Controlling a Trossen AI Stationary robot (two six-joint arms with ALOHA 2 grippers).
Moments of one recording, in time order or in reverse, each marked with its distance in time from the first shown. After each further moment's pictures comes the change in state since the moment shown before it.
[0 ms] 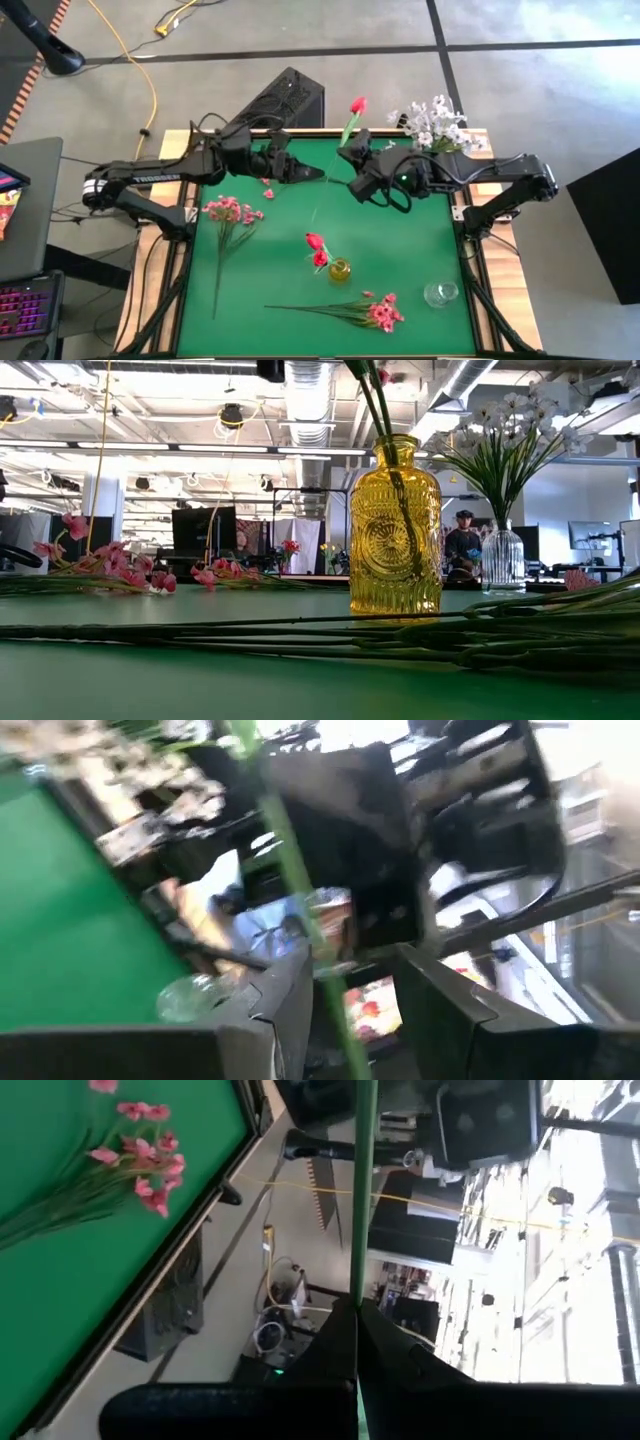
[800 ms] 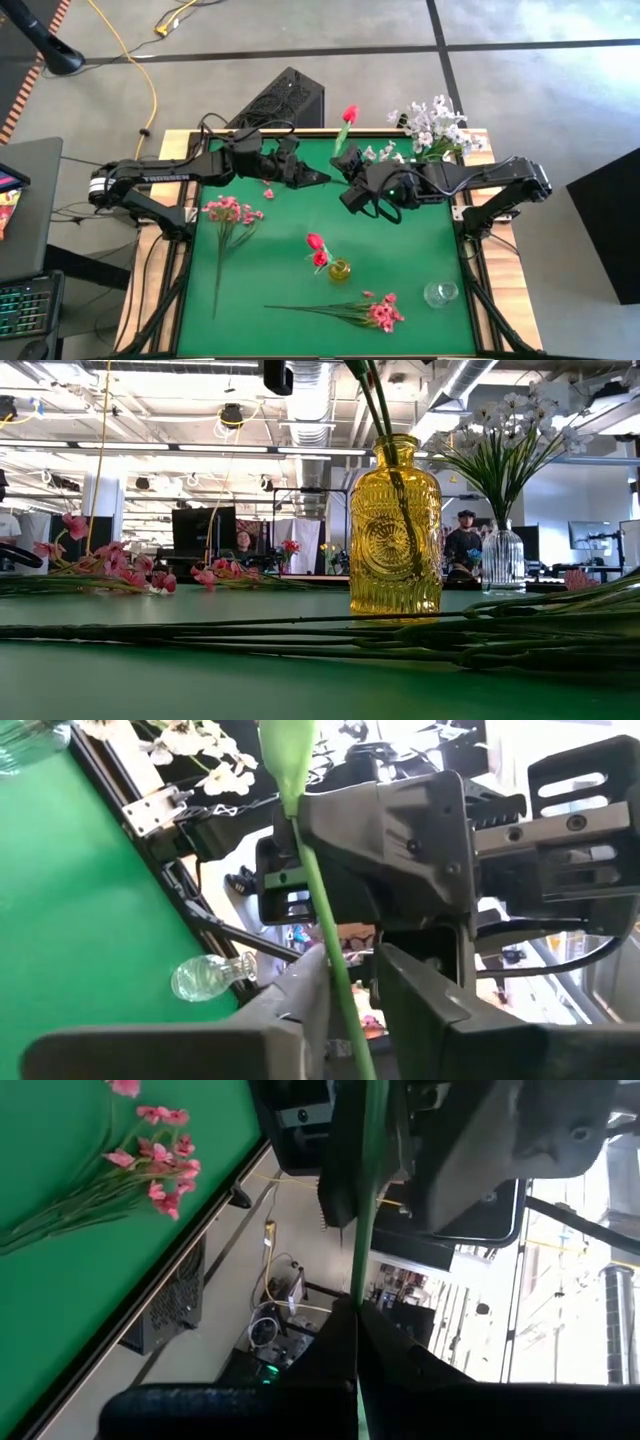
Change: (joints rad) left arm -0.007 0.051 0.001 -0.001 0.014 -0.043; right arm 0.043 0.056 0.000 0.015 0.053 -0.023
